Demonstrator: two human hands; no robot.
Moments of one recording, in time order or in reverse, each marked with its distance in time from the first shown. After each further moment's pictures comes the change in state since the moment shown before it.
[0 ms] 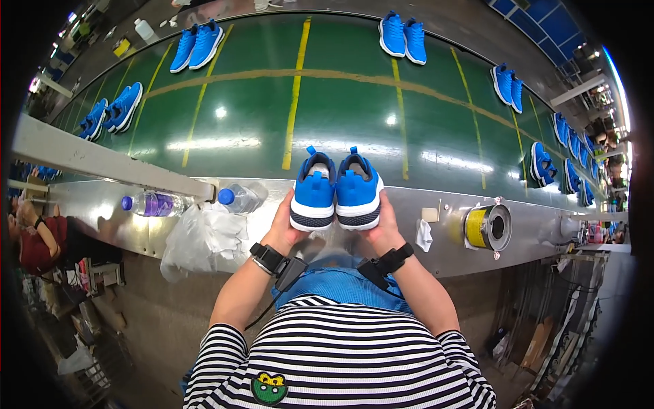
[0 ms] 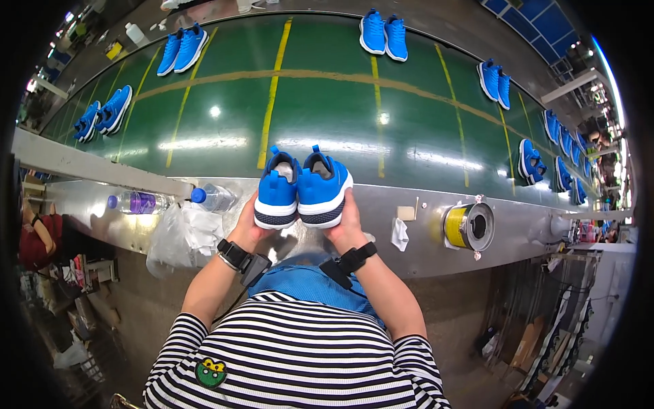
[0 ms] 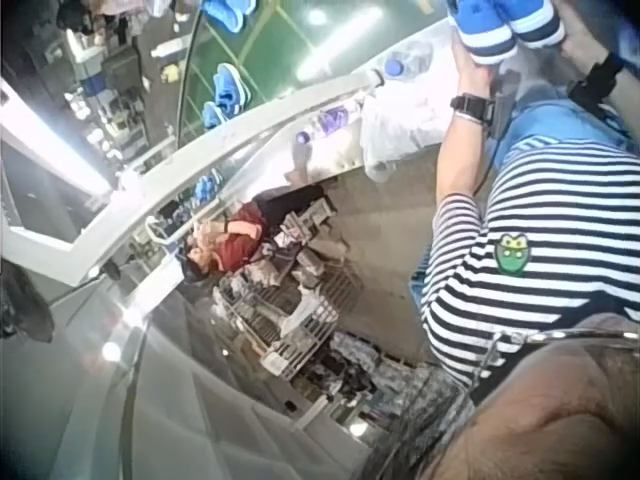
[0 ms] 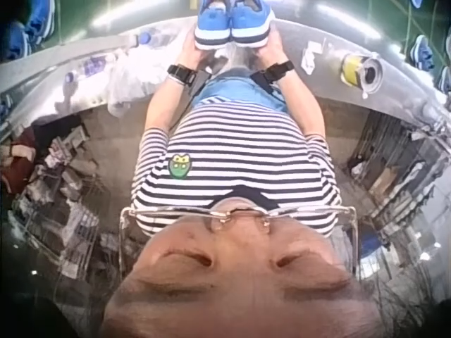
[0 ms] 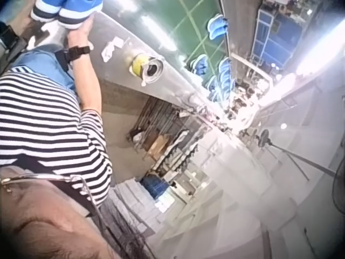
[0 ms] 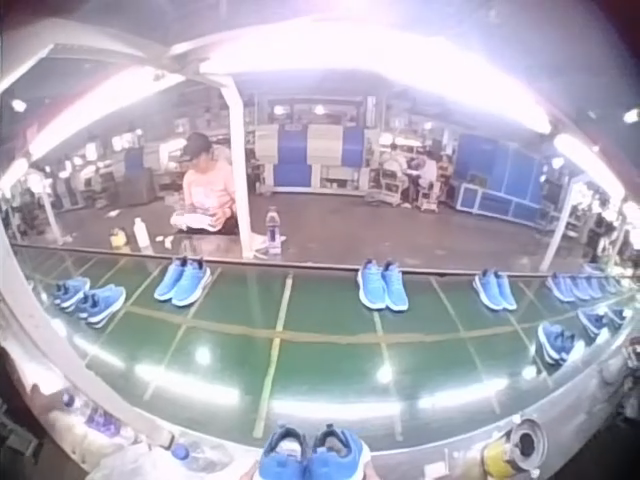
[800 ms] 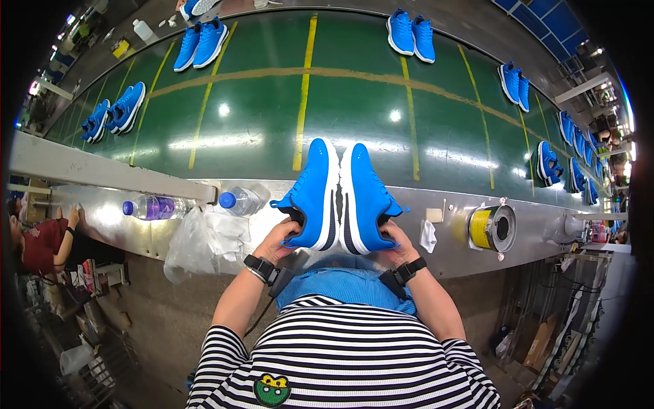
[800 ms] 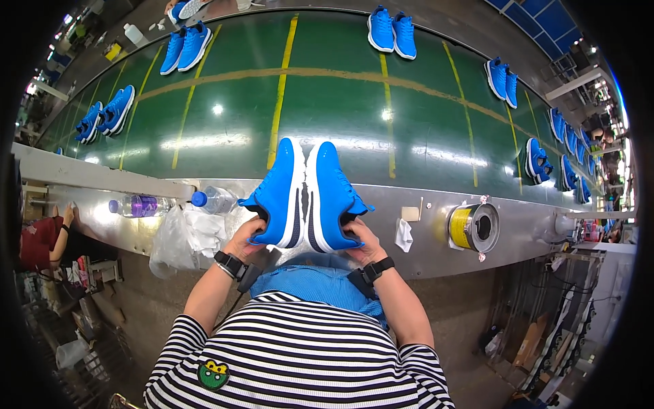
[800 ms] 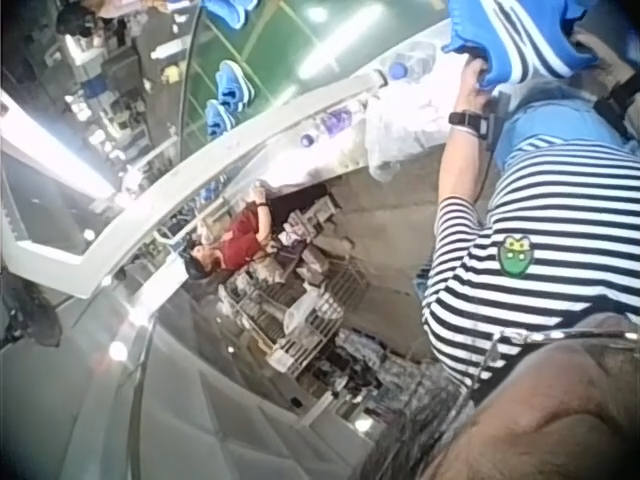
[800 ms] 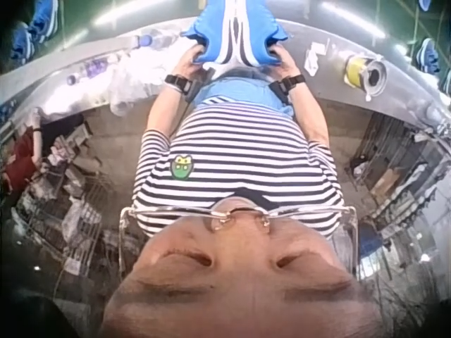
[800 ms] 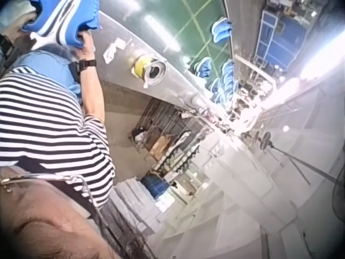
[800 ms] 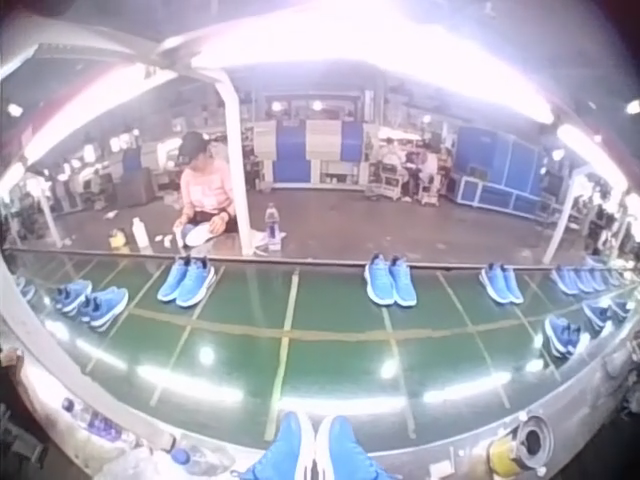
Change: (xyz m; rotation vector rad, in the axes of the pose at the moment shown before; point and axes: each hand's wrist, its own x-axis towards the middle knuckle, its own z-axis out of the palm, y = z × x) left_hand -0.027 0.005 -0.045 0.402 0.053 0.029; right_hand -0.011 -0.024 -0.084 -0.353 -0.247 0.041
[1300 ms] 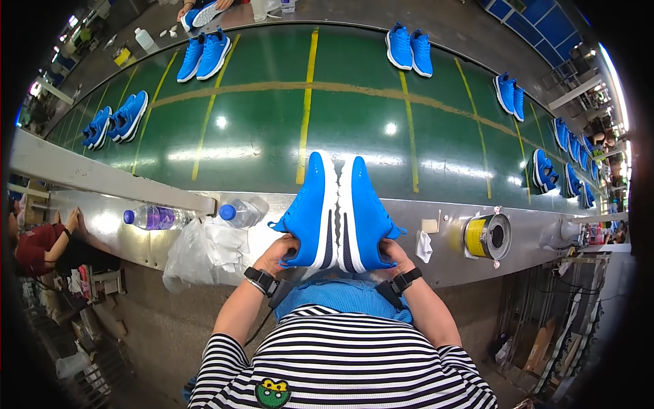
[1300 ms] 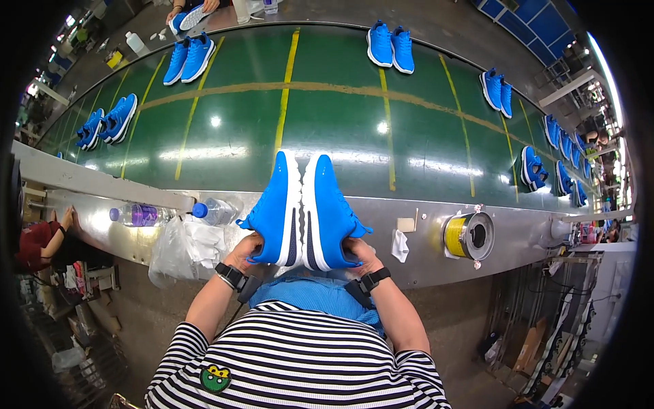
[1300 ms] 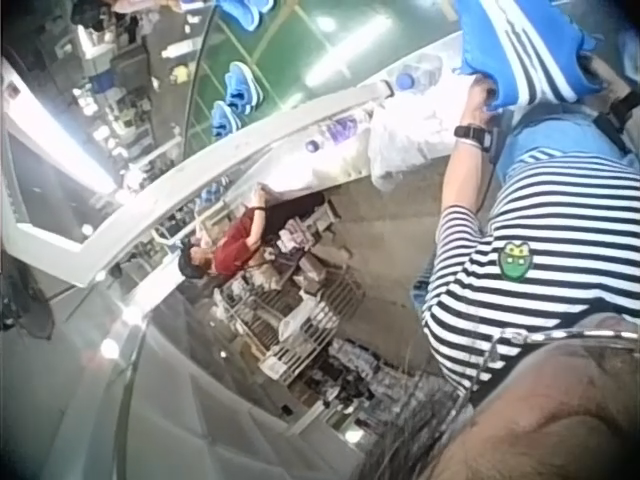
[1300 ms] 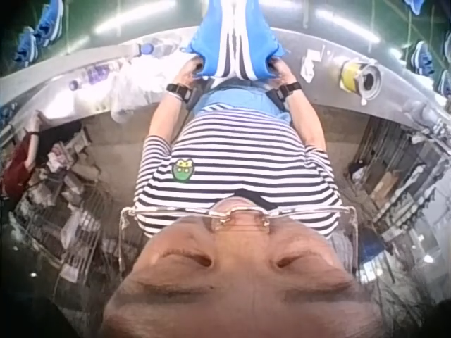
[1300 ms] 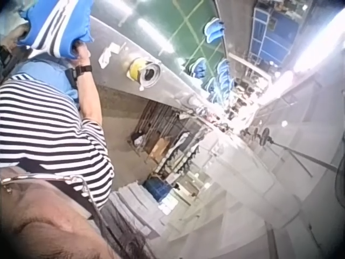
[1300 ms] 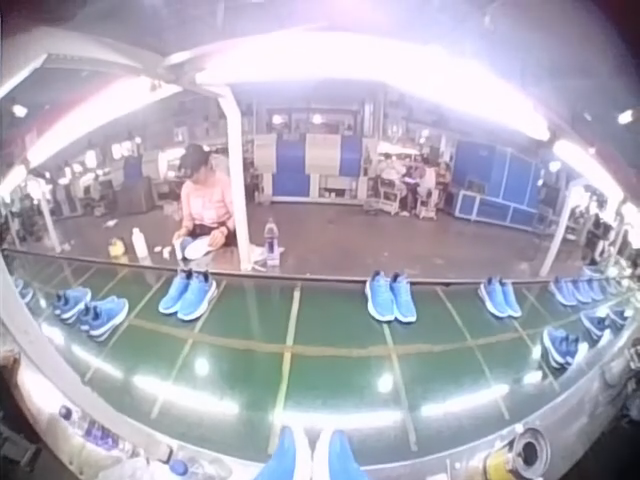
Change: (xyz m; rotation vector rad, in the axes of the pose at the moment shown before) left_hand -0.003 -0.002 -0.008 0.175 0.018 -0.028; right_hand 0.003 0.007 -0.014 -0.152 -0.024 0.048
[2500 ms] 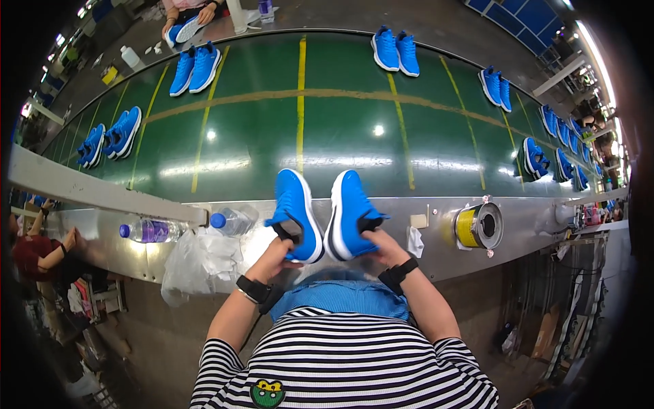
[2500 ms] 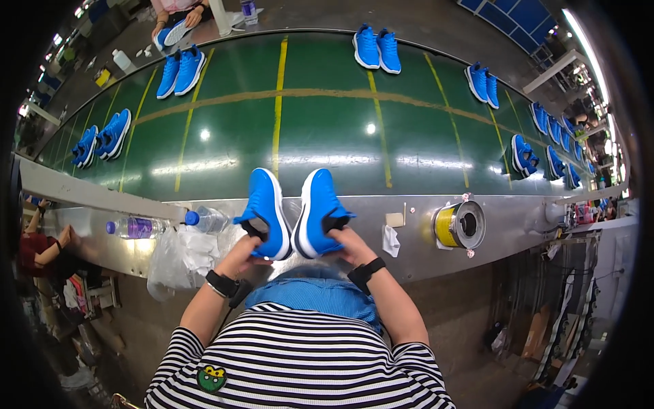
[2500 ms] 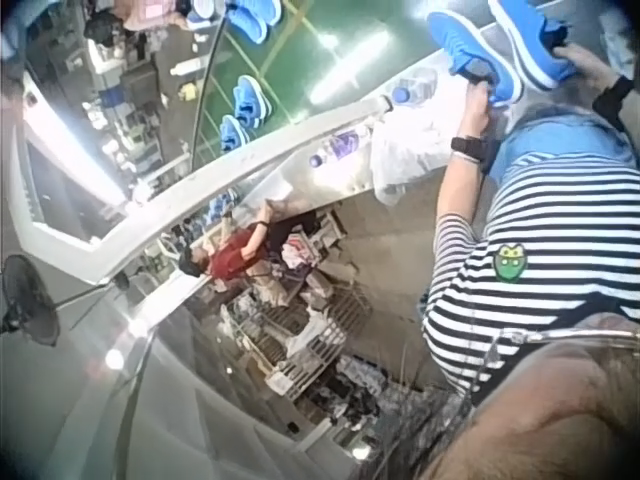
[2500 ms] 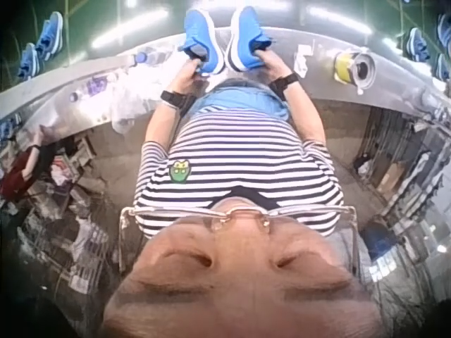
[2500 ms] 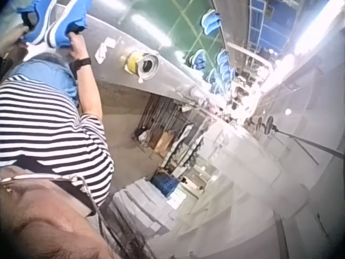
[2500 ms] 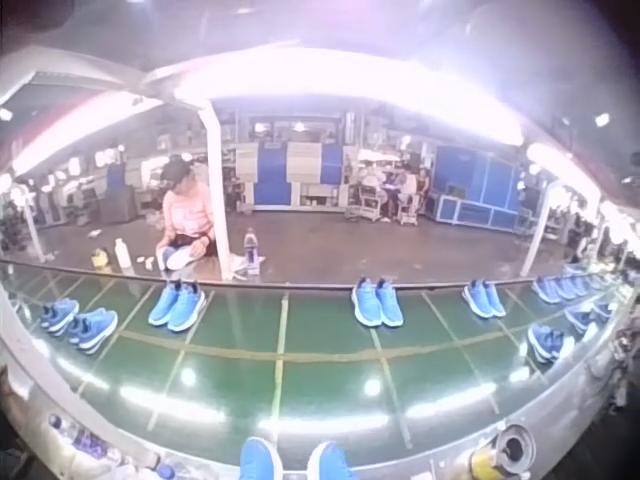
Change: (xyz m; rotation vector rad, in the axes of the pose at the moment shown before) left_hand -0.020 0.016 0.053 0.363 0.206 0.004; right_hand -0.010 -0.030 0.036 -0.279 0.179 0.066
